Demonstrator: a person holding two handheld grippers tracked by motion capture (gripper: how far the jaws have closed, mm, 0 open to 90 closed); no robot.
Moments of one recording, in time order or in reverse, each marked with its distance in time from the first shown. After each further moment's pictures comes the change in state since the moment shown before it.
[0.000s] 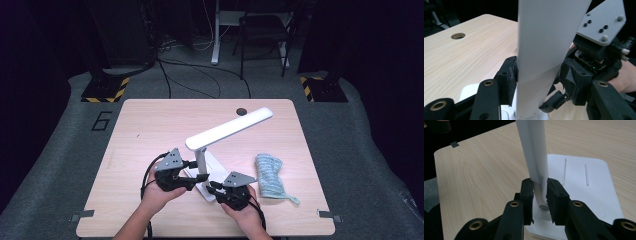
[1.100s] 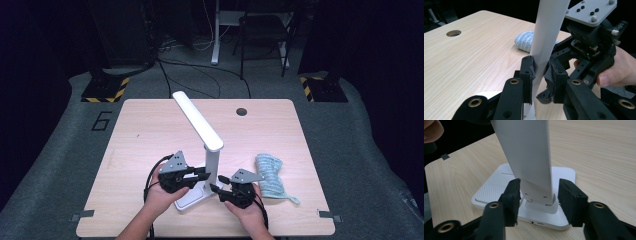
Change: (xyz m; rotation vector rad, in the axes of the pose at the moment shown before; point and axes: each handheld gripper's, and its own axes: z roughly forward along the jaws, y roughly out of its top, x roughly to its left) left arm -0.006 -0.003 0.009 0.024 -0.012 0.000; right arm -0.012 -0.002 -0.007 -0.047 -0.059 0.073
